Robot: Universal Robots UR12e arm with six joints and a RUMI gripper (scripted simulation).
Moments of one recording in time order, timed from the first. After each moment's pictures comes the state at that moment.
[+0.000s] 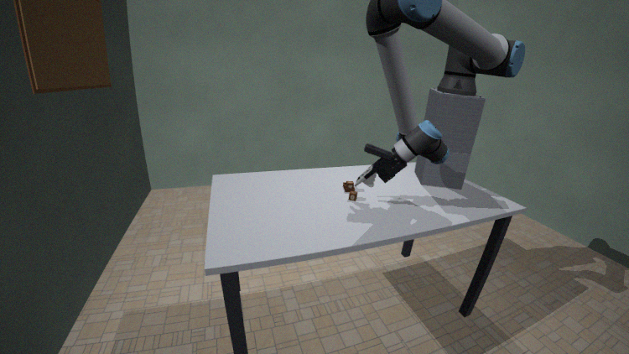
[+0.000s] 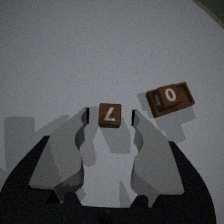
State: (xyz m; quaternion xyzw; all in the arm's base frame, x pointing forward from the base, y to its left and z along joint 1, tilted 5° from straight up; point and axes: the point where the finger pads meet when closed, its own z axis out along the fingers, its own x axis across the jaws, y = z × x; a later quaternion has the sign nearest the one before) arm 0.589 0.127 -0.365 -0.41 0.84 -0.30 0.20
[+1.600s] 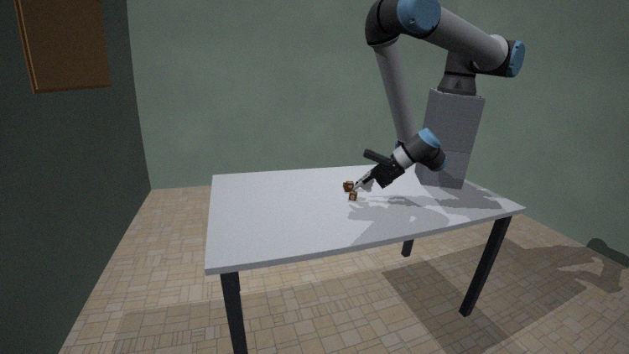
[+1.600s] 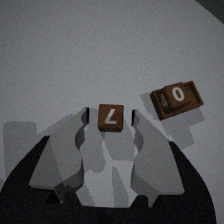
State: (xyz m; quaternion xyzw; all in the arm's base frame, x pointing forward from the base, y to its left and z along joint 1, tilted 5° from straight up) arm 0.596 0.126 -0.387 -0.41 0.83 -0.32 0.21
